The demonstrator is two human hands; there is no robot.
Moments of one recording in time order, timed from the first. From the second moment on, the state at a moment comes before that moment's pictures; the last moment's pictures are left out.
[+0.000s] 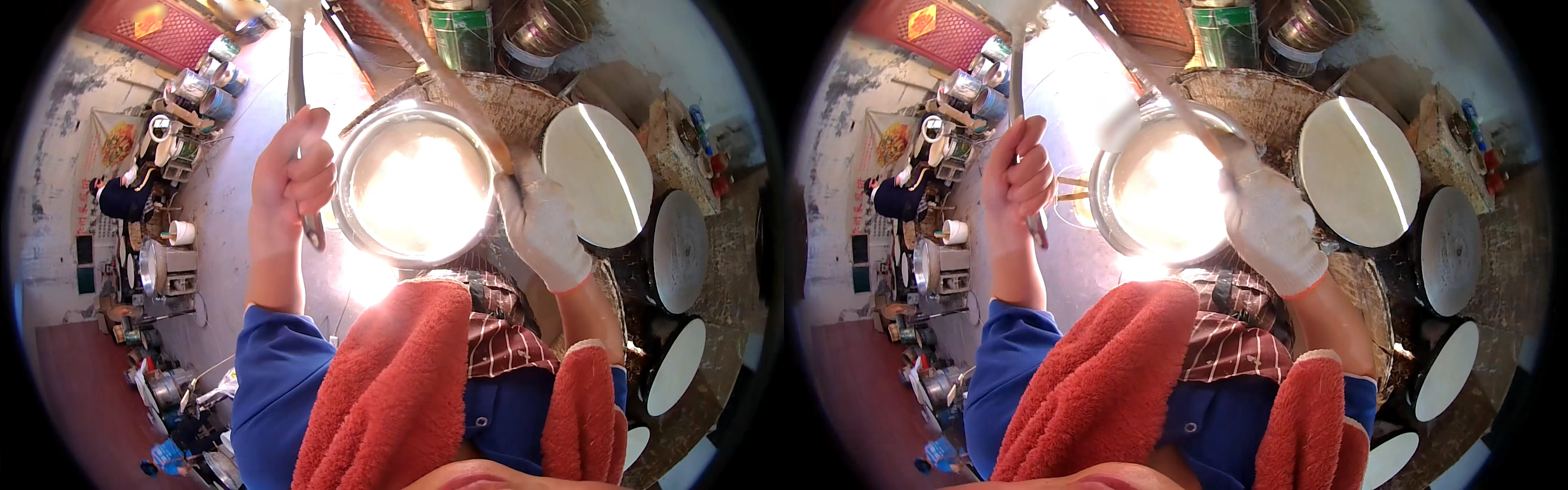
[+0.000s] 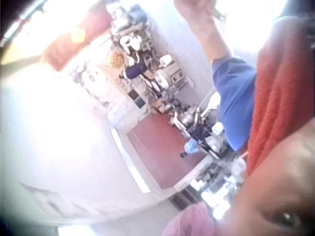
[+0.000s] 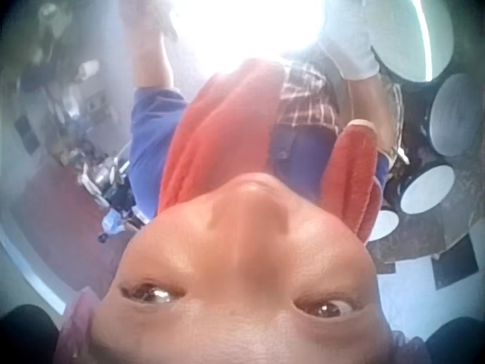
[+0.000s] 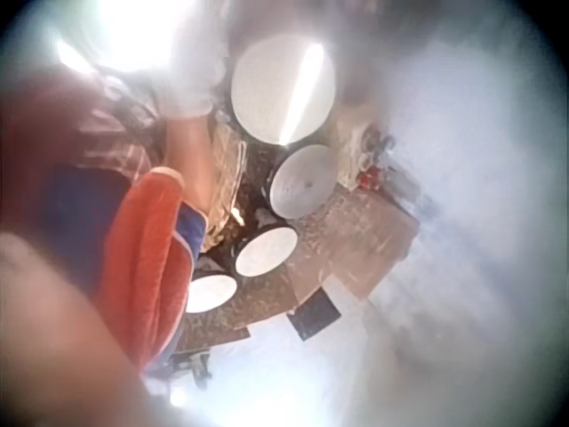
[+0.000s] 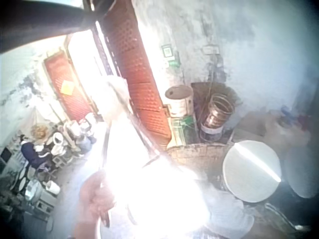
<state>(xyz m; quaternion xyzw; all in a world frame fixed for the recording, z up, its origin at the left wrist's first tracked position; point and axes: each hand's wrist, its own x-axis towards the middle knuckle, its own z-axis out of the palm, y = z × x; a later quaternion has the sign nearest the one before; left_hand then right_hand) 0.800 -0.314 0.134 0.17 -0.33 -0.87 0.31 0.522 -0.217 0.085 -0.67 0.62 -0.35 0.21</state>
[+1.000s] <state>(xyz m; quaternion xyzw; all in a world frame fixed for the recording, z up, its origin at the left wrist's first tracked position) 0.734 -0.224 -0.048 0.13 0.24 -0.95 0.15 0.427 -0.046 -0.095 -0.26 0.69 -0.41 0.54</state>
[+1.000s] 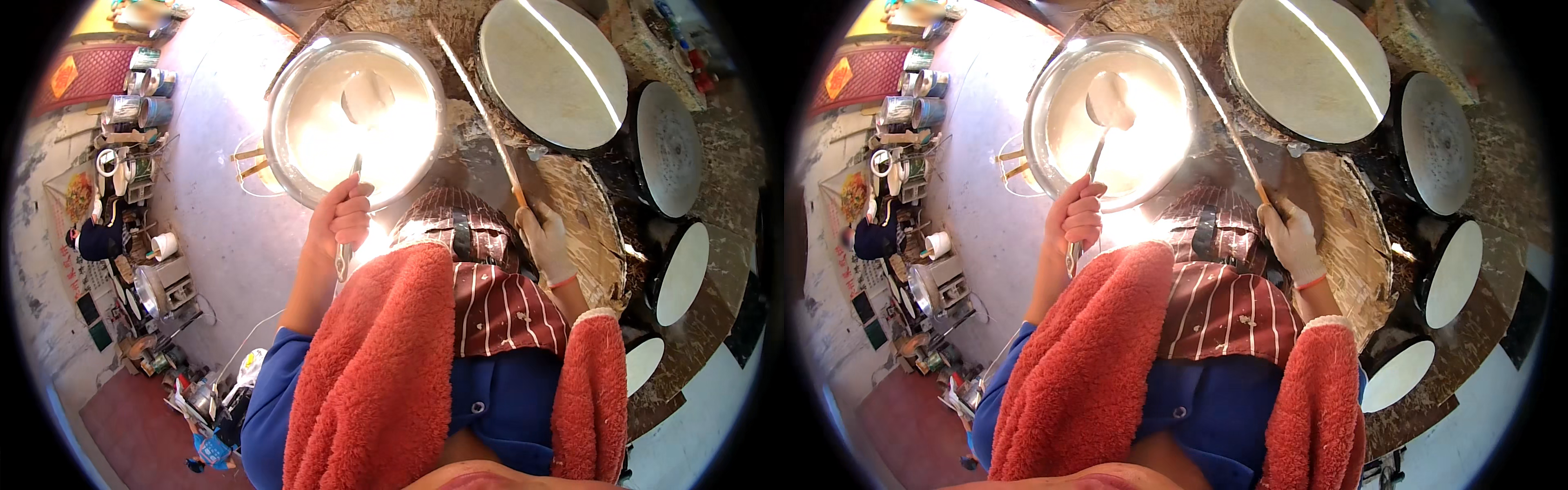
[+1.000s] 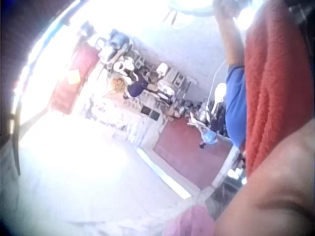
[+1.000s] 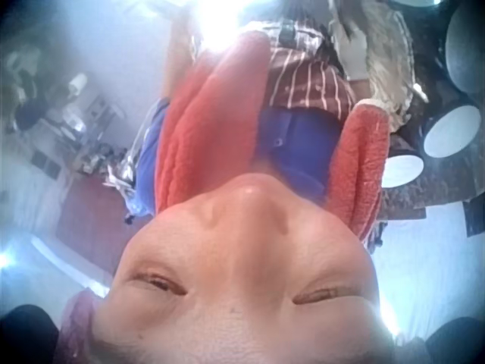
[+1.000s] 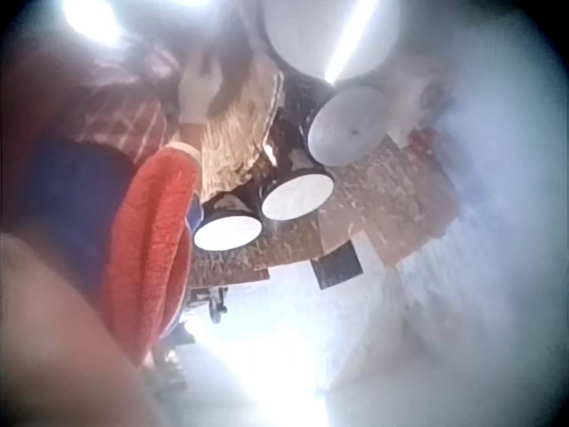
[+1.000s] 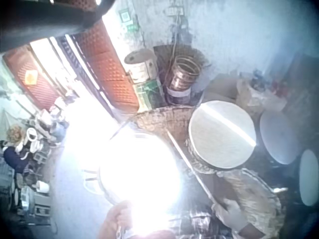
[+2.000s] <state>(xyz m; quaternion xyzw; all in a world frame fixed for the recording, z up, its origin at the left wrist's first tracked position) 0.744 -0.223 -0.018 0.22 0.13 -0.94 0.23 0.447 -0.080 -0.053 -0.24 0.57 -0.30 0.72</state>
